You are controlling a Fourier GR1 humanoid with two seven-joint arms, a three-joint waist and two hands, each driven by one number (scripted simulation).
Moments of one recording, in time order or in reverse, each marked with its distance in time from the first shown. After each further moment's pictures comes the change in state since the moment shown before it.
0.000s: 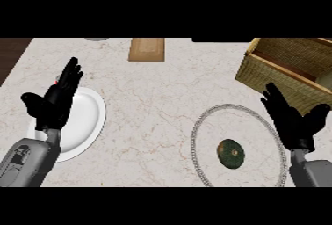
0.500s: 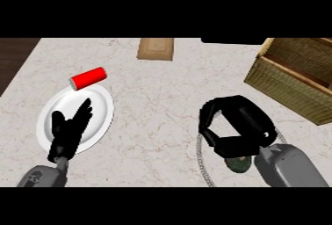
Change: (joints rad) left arm 0.183 -0.045 -0.061 0.099 0.041 -0.042 0.124; right arm -0.189 0.086 0.231 -0.243 -0.035 0.373 -0.167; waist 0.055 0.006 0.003
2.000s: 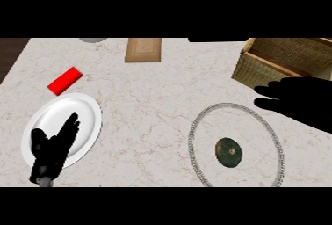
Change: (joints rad) left arm 0.166 0.035 0.044 -0.121 0.017 -0.018 0.010; right arm -0.245 -0.754 -0.144 -0.488 0.276 0.468 0.456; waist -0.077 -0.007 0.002
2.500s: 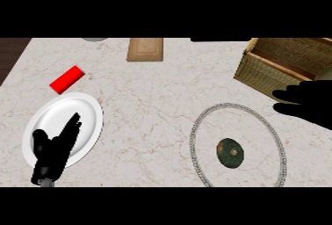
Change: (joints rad) left arm 0.013 -0.015 0.000 -0.027 -0.020 -0.002 0.022; right arm 0.034 -0.047 -0.098 0.000 -0.093 0.129 0.008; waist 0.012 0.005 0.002
